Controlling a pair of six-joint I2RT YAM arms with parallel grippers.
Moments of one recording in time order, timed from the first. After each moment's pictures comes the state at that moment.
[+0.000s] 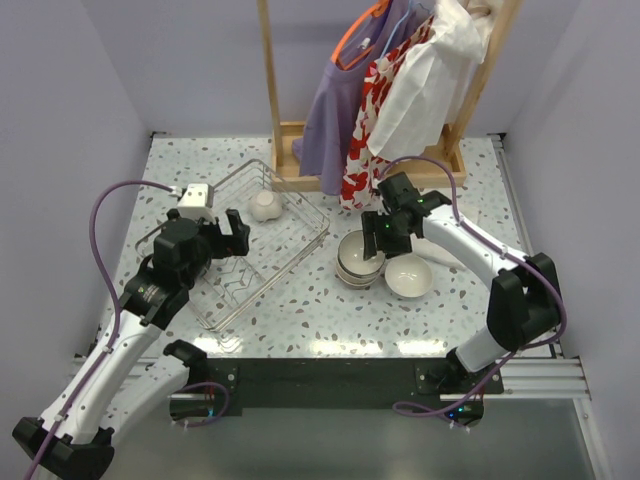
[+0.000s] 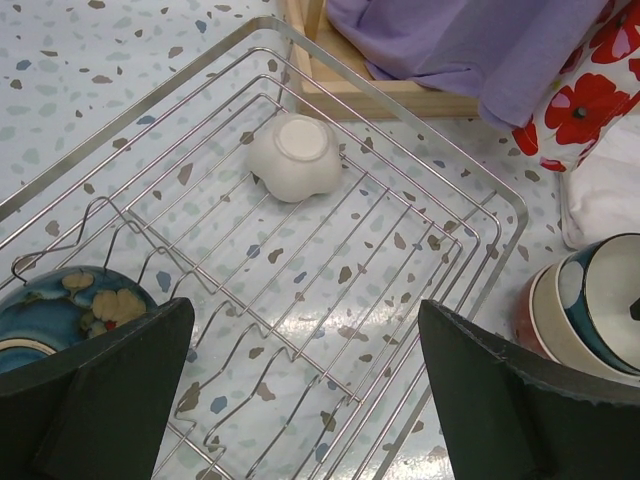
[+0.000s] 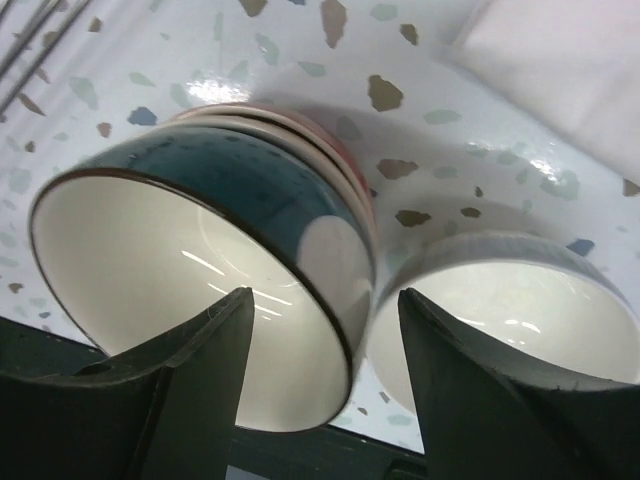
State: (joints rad) left arm -0.43 0.72 0.80 -0.43 -0.24 -0.29; right arm 0.47 1.56 1.20 -0.81 -0.10 0.37
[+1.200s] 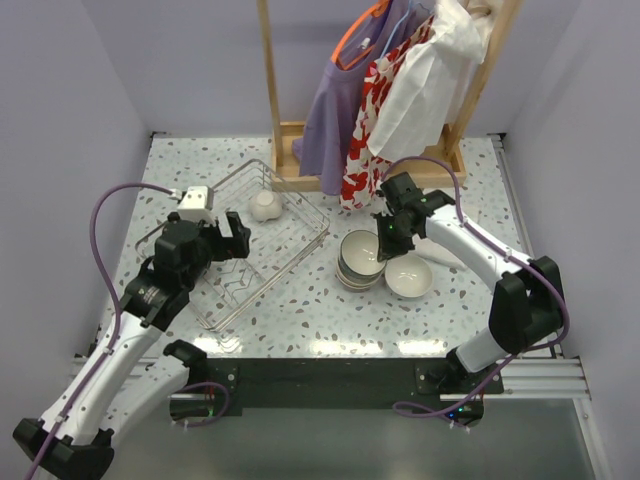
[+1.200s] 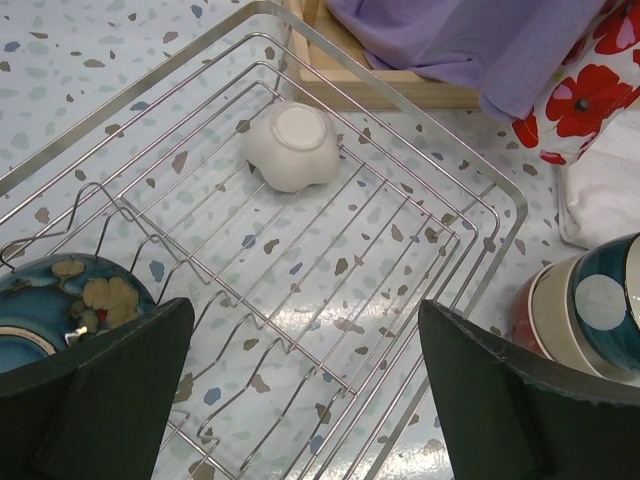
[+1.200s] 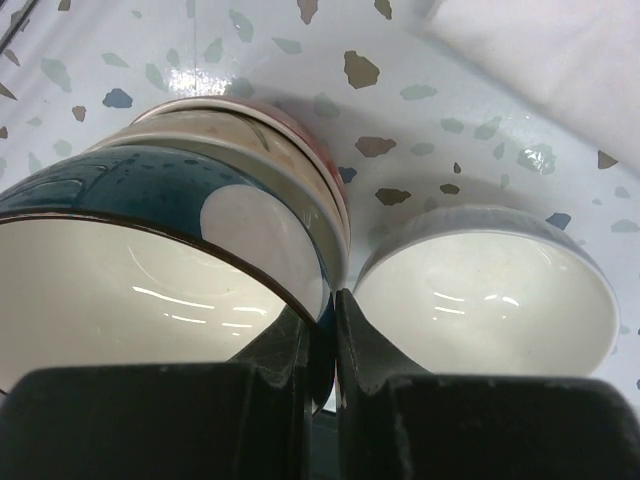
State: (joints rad) left arm -0.43 0.71 0.79 -0.44 -0.23 -0.31; right arm 0.47 1.54 1.21 -0.87 -0.07 0.36
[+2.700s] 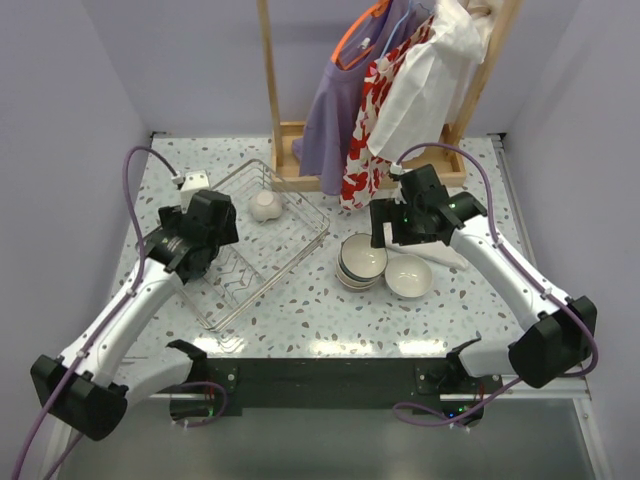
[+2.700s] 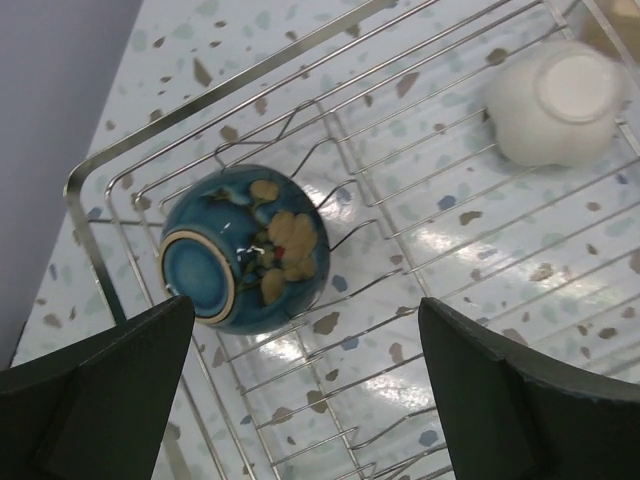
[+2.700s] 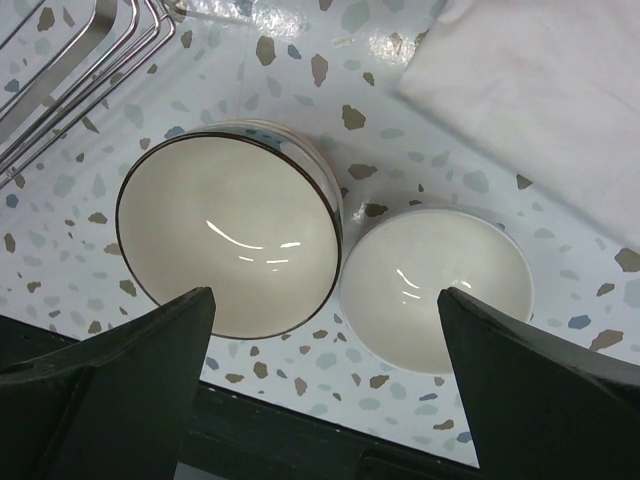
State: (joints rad) left arm -0.43 1.05 1.02 -0.78 -0.65 -0.46; right arm 0.46 1.35 1.26 -0.90 -0.01 0.32
